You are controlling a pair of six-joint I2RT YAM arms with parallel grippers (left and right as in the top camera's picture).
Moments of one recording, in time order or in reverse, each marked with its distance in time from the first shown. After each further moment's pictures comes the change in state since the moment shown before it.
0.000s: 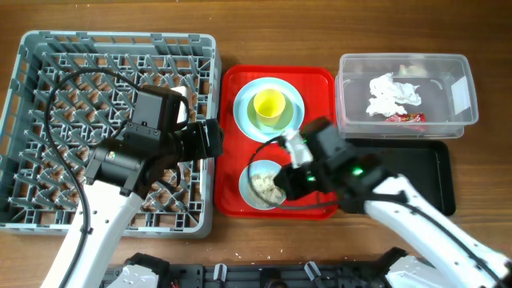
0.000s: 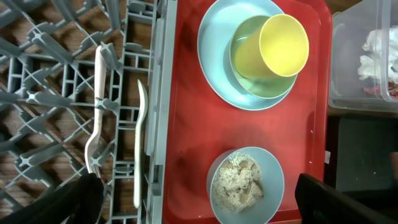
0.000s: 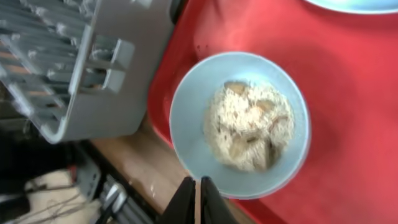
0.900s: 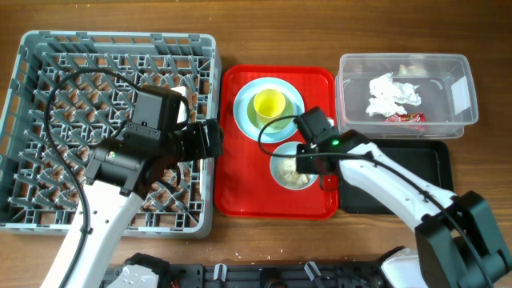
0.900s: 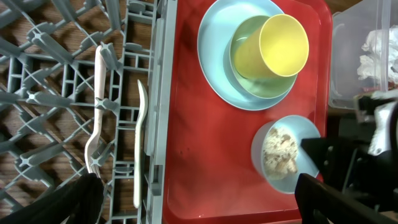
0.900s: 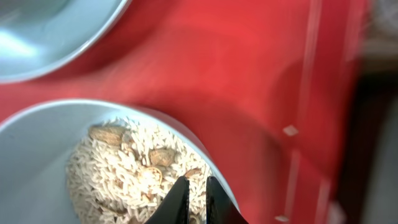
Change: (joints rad) left arm 0.000 0.000 0.000 0.000 0.000 0.000; right arm -0.147 0.287 0.018 0.017 0.449 0.195
